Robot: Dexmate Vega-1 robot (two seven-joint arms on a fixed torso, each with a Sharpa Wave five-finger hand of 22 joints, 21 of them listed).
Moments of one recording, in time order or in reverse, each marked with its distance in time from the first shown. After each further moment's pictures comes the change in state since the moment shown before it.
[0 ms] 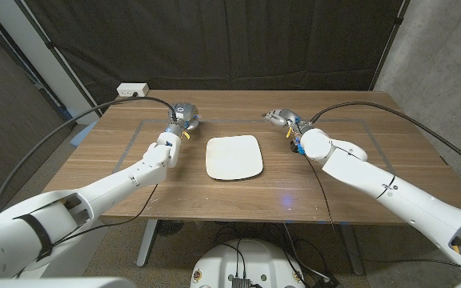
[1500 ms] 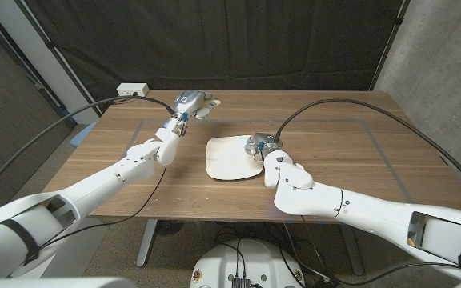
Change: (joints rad) left arm 0.051 0.065 -0.126 -0.065 -0.120 -0.486 0.188; left_hand 0.021 -0.011 0.014 0.006 -0.008 0.025 -0.004 -0.009 0.004 0.017 0.004 0.003 0.028 0.022 -0.004 -0.012 0.021 0.000 0.000 0.021 0.000; right arm 0.198 0.158 -0.482 -0.036 -0.355 -0.563 0.100; right_hand 0.155 0.030 0.103 0.030 0.004 0.041 -0.133 -0.052 0.000 -0.044 -0.216 -0.073 -0.005 -0.107 -0.030 -0.017 0.017 -0.043 -0.085 0.026 0.014
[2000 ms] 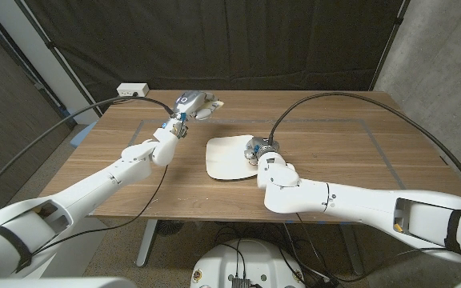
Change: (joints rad) left arm 0.042 0.019 -0.055 -0.049 -0.051 -0.103 -0.072; left_hand 0.004 -0.004 0.004 0.004 -0.001 0.000 0.000 0.000 0.000 0.000 0.000 0.000 0.009 0.005 -0.005 -0.008 0.006 0.000 0.000 0.008 0.000; right arm 0.134 0.054 -0.159 0.072 0.068 -0.116 -0.013; right_hand 0.150 0.016 0.125 0.051 0.016 0.004 -0.056 0.016 0.001 0.002 -0.035 0.004 0.003 -0.035 0.004 0.009 0.000 -0.027 -0.020 0.006 0.009
